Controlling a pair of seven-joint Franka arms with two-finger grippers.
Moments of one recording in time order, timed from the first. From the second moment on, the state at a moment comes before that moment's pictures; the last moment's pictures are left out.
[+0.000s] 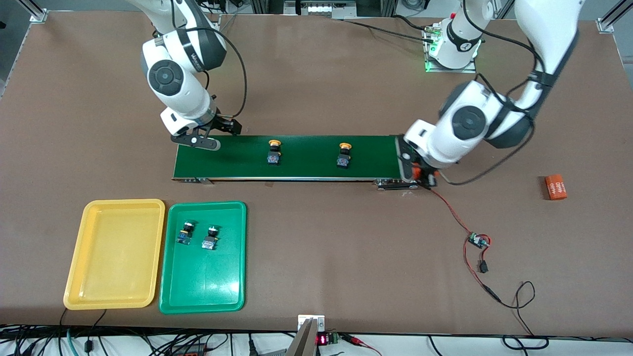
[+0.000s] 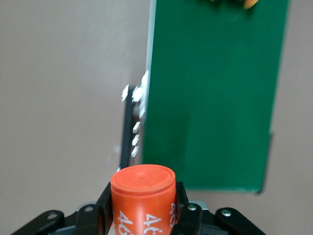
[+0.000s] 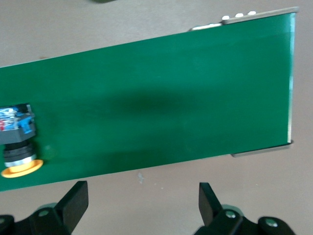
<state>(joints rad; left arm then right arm) 0.30 0.40 -0.76 -2.00 0.28 2.23 0.87 0.33 0.09 0.15 -2.23 0.06 2.20 0.61</state>
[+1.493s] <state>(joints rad) 0.22 0.42 -0.77 -2.06 0.28 2.26 0.87 0.39 0.28 0.15 -2.08 0.06 2.27 0.66</state>
